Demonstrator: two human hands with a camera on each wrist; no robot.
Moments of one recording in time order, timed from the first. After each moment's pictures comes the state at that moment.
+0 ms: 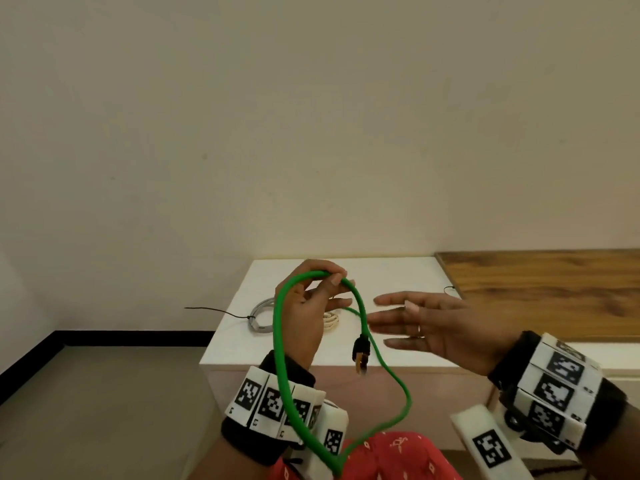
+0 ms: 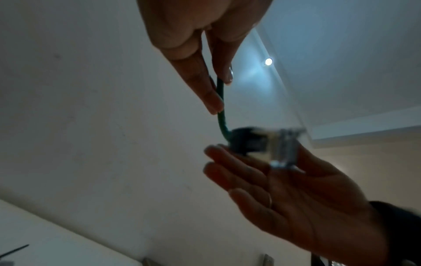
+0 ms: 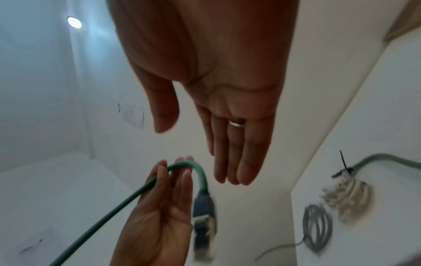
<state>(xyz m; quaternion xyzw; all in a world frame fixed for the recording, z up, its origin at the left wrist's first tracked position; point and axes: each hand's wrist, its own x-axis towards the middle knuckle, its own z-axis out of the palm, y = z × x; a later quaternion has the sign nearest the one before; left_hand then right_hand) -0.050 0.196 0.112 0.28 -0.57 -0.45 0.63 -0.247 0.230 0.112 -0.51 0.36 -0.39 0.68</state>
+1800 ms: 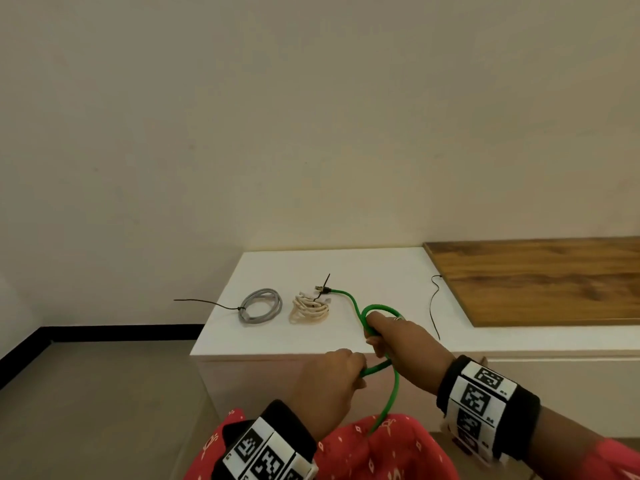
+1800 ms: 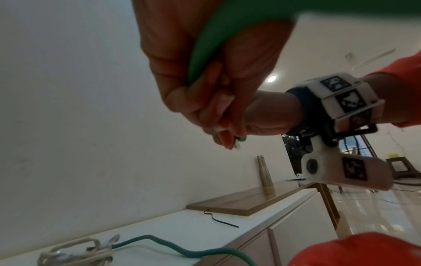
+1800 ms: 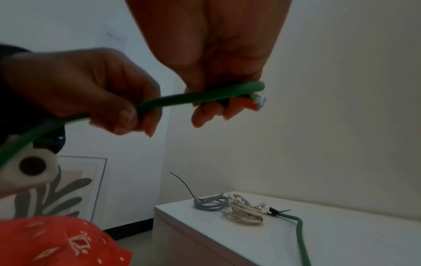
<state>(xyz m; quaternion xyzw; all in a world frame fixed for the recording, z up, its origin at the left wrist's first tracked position) -0.057 0.234 0.054 0.42 -0.90 -0.09 0.06 -0.216 0.228 0.058 -0.79 0.58 -0.17 0.10</state>
